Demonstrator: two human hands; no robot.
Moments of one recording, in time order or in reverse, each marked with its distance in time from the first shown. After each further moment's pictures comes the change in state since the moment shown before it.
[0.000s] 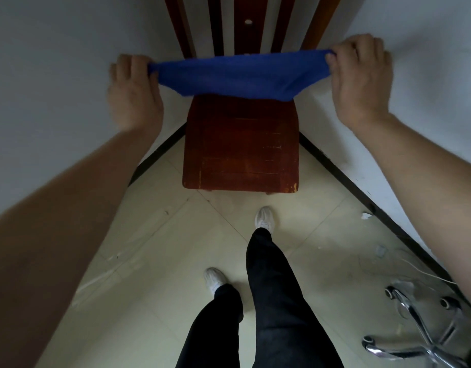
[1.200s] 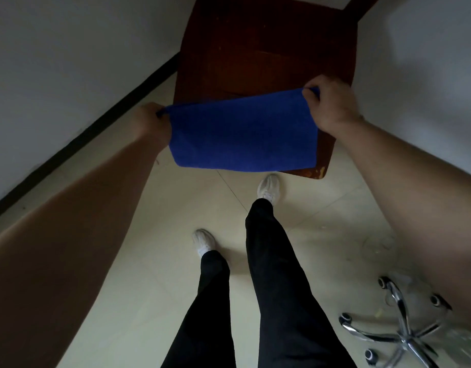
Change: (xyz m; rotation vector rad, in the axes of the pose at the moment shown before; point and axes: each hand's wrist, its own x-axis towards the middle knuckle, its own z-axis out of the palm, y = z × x) left_hand -0.101 -0.079 0.191 -0.077 -0.624 -0.721; right_hand -0.051 -0.045 0.240 0.369 -0.736 0.144
